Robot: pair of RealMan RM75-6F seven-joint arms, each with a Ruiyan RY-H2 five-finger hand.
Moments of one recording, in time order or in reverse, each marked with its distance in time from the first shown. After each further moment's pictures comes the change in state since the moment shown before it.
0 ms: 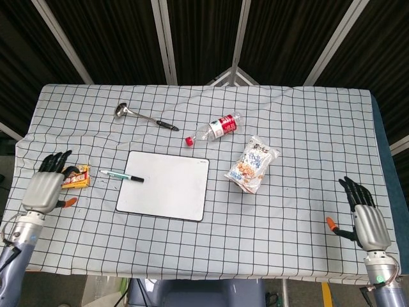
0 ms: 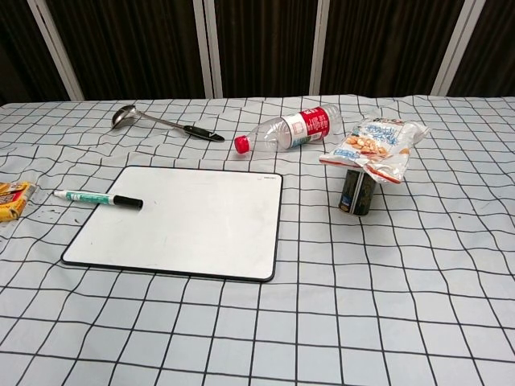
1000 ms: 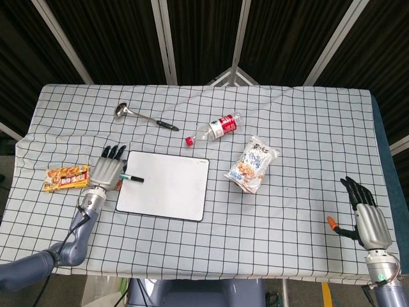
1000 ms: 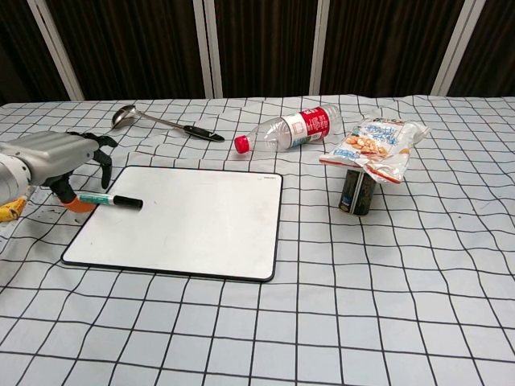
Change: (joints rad) left arm -0.291 -0.420 -0.049 0.430 -0.228 -0.231 0.269; right arm 0.006 0.013 0.009 -0.010 0.030 -0.028 0.027
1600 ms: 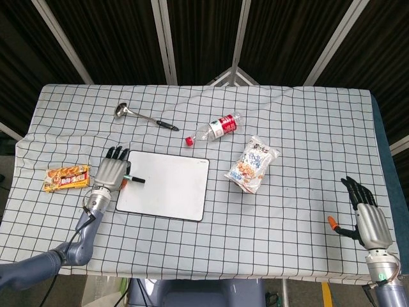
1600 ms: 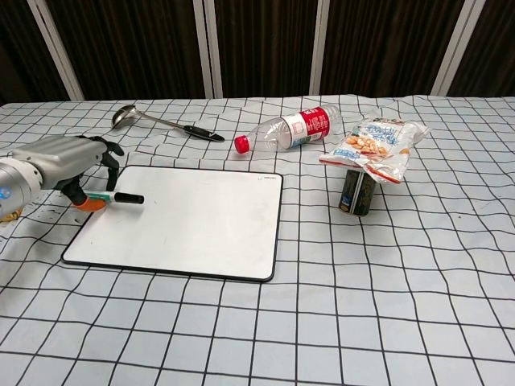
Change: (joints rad) left arm -0.004 -0.030 0.003 0.018 0.025 0.038 -0.076; right arm 0.000 0.005 0.002 -0.004 0.006 -0.004 0.003
